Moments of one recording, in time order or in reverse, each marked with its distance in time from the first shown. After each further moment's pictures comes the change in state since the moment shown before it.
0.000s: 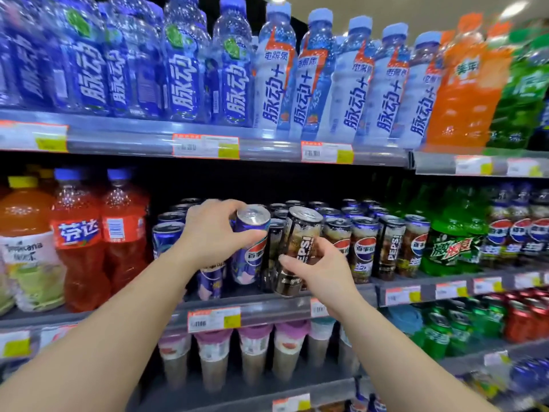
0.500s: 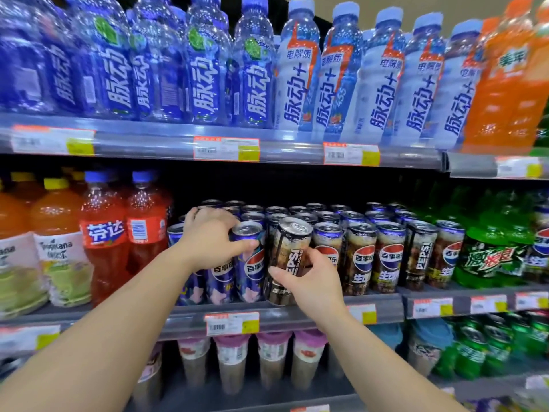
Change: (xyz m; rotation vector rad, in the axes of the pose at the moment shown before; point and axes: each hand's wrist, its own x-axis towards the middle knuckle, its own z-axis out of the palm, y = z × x) left_hand 0.004 -0.033 -0.007 0.330 -0.168 -0.051; right_hand 0.005 0.000 0.046 -0.162 -0.010 -0.028
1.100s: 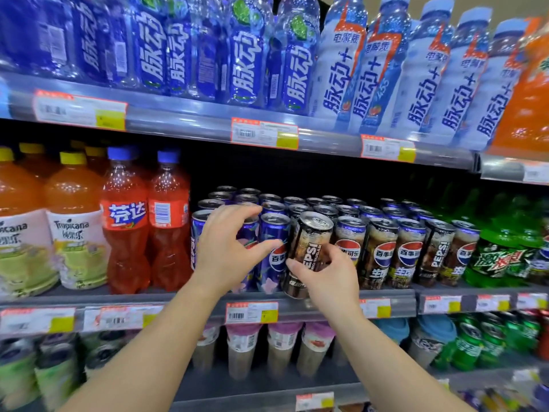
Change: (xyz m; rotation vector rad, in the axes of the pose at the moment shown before) left_hand -0.043 -0.008 0.031 -0.565 0.581 0.105; right_hand -0.007 -0.010 0.023 -0.121 0.140 0.032
